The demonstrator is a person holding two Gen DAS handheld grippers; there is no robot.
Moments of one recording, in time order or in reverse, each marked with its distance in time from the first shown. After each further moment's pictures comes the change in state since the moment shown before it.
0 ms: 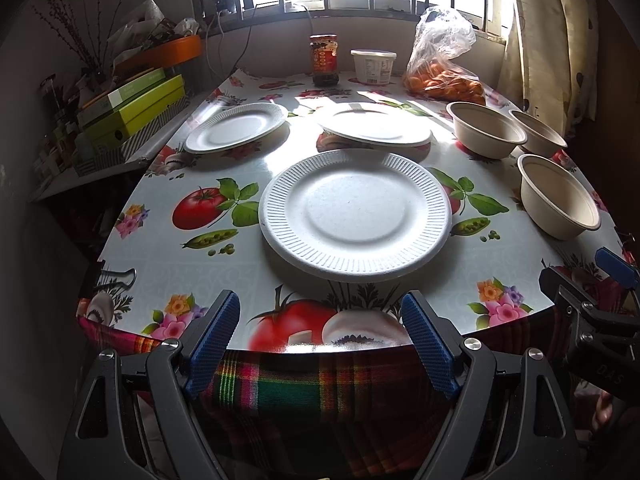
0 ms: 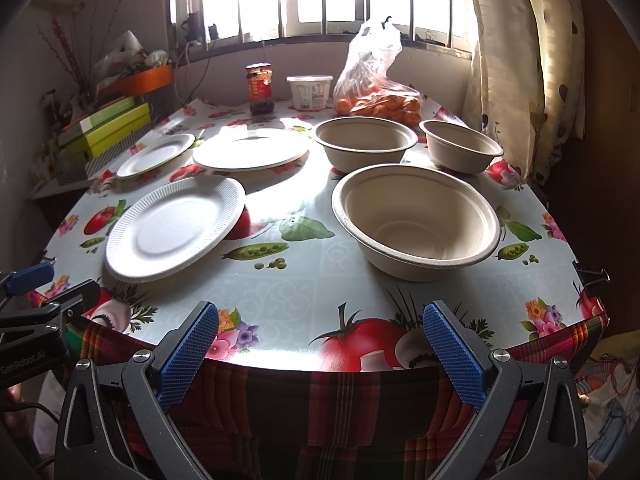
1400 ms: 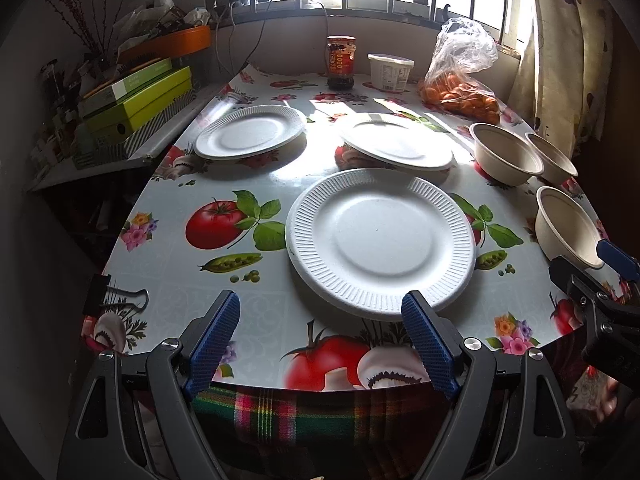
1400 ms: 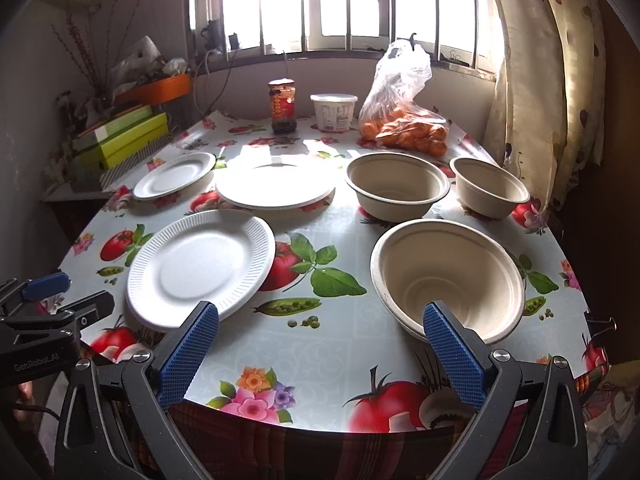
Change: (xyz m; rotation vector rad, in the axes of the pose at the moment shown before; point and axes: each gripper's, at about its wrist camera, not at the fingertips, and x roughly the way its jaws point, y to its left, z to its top) left arm 0.006 0.031 0.030 -0.057 0.022 -0.019; right arm 0.002 0.022 0.047 -0.045 -0.028 0.068
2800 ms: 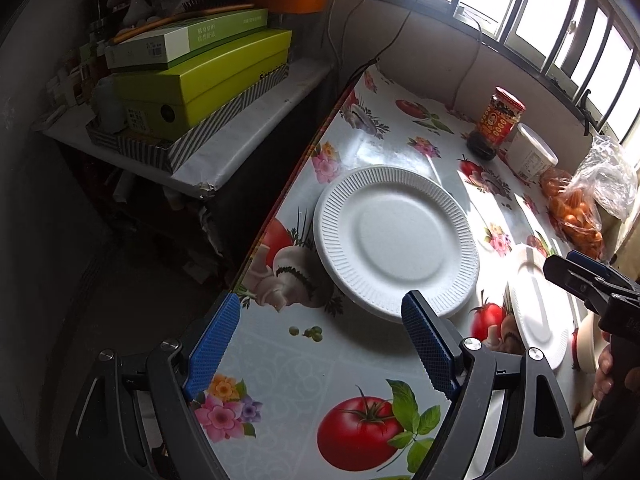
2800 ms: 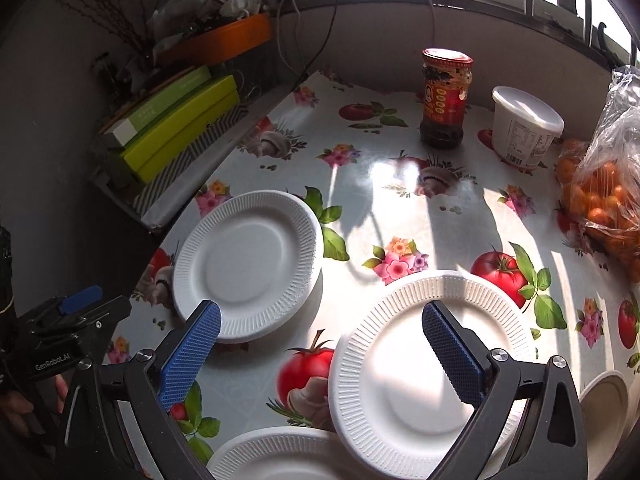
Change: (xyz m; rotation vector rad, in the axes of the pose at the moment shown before) left arm 0.122 0.182 0.154 -0.325 0.116 0.027; right arm 0.233 0.124 0.211 -0.148 0.296 0.348
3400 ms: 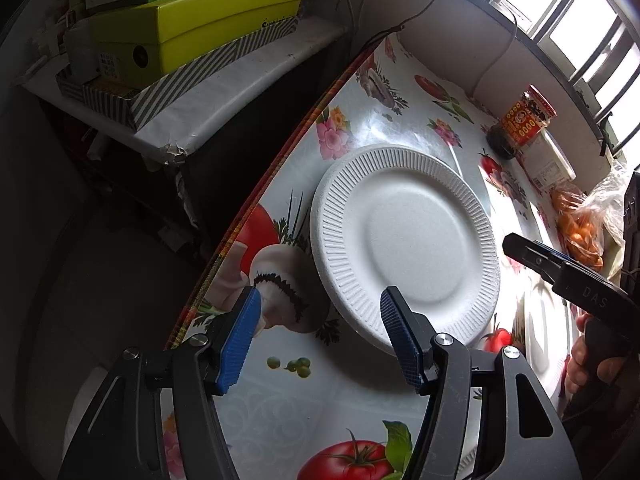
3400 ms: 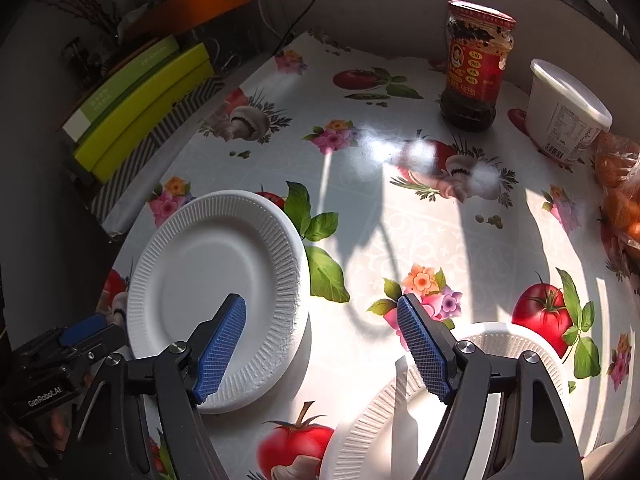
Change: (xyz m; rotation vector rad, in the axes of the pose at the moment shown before) left arm 0.057 0.008 0.013 -0.102 0.119 -0.057; right arm 0.083 -0.011 0.032 0.022 0.111 -0.017
